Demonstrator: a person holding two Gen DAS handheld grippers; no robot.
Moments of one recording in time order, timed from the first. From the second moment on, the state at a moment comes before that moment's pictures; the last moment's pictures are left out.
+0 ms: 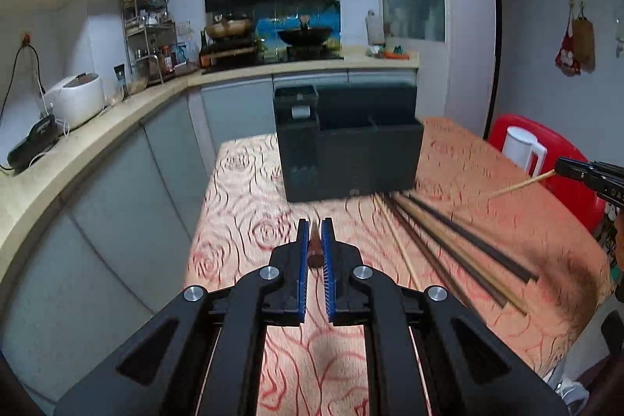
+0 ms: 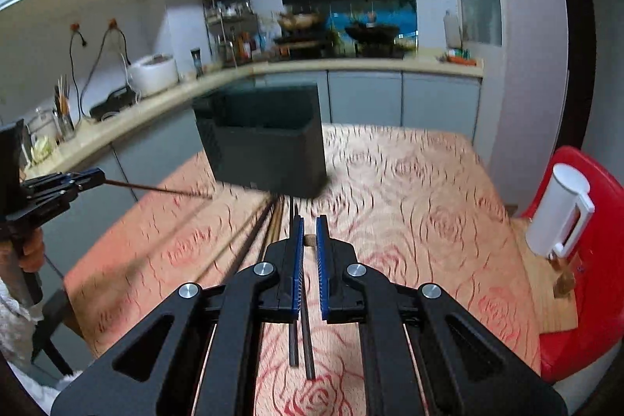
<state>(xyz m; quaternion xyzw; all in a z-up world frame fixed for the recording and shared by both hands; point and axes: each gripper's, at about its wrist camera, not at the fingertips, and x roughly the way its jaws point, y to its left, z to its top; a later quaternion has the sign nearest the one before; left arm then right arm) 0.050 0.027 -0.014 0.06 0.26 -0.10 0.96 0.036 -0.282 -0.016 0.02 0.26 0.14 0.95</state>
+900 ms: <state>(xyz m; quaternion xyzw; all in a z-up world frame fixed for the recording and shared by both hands) 0.124 0.012 0.073 0.06 0.25 -0.16 0.95 0.122 -0.278 0.063 0.06 0.26 0.17 0.95</state>
